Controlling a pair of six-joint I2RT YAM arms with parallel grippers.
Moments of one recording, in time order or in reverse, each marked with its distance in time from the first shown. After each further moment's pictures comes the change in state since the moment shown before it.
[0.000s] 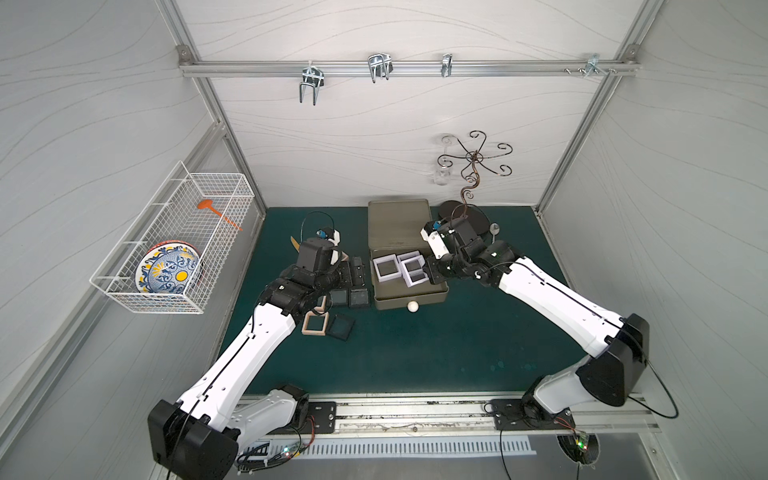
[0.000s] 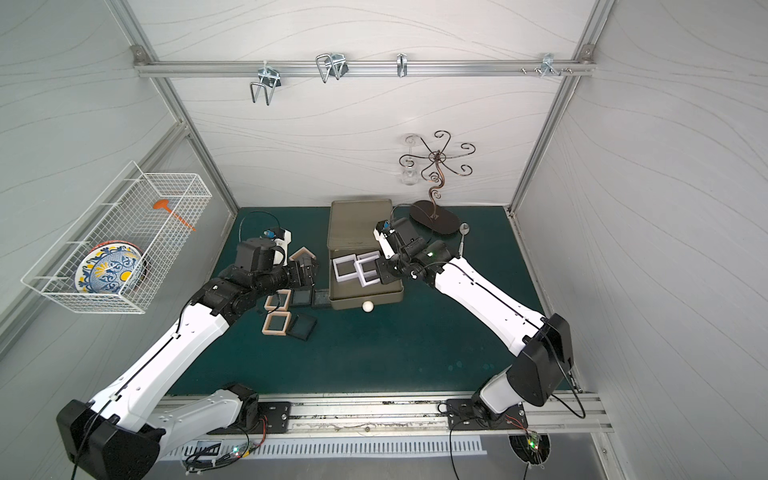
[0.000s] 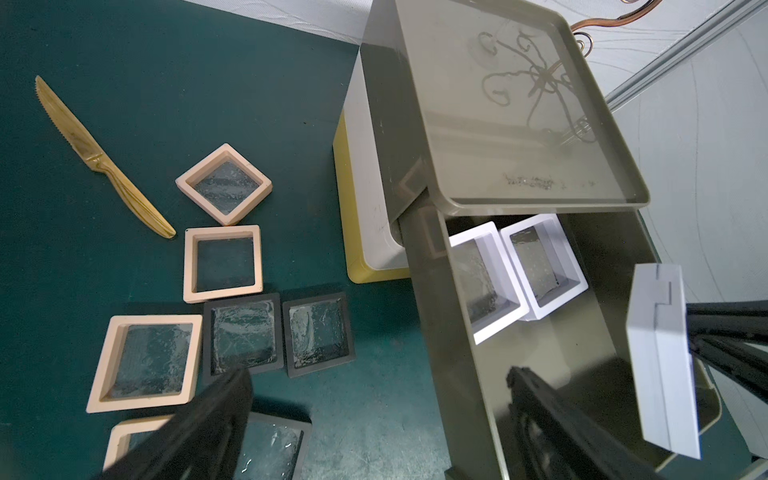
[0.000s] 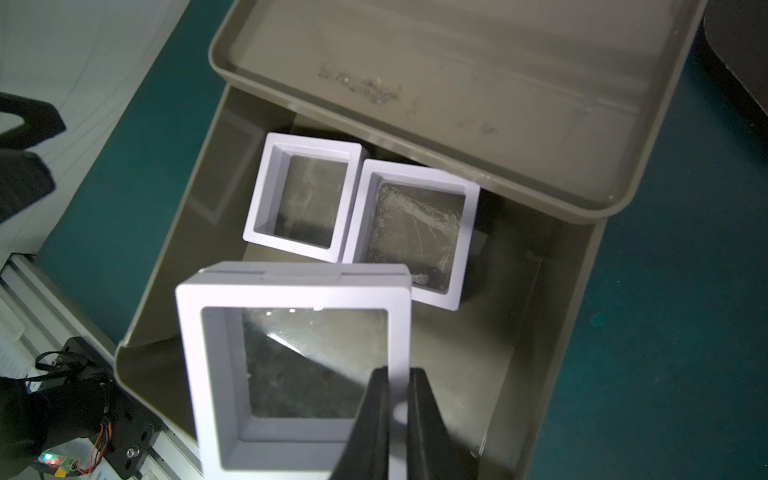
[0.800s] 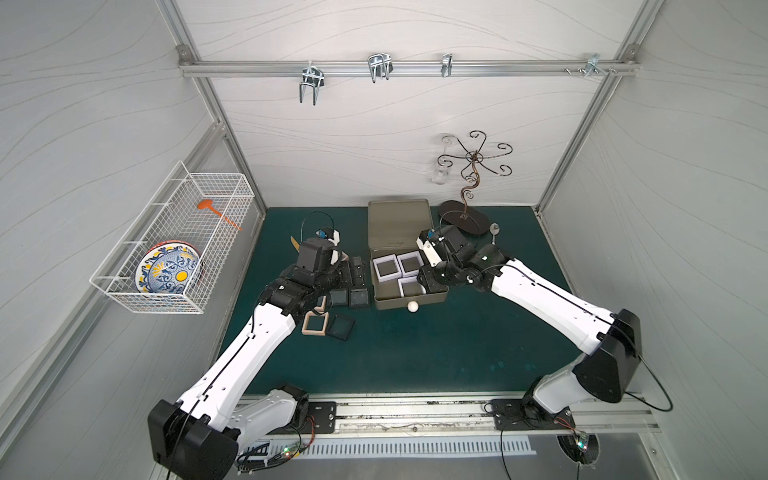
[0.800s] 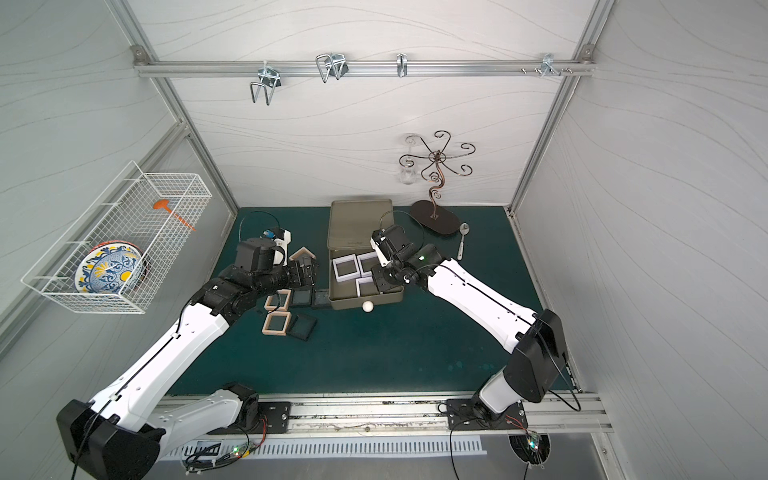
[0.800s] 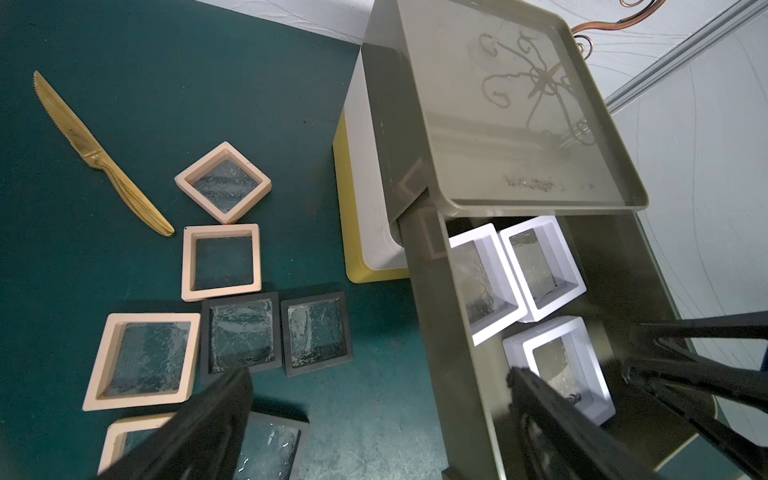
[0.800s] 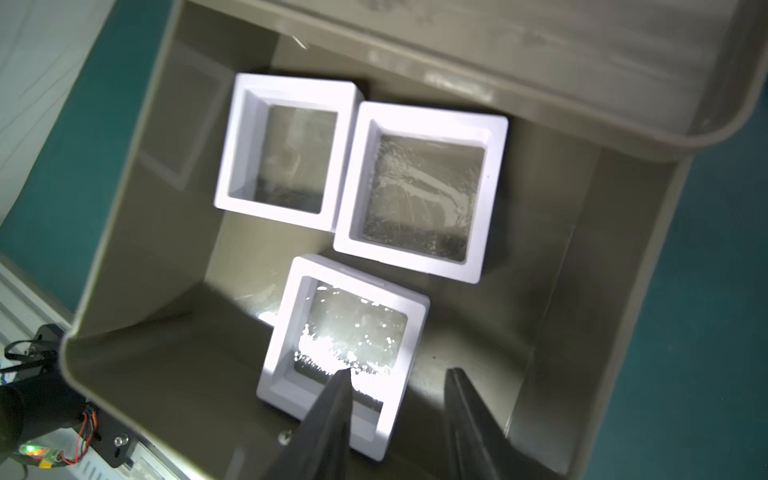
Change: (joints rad) left arm 0.001 0.000 0.000 0.000 0.001 -0.002; right arm 0.048 -0.009 -0.035 -0.013 0.050 0.042
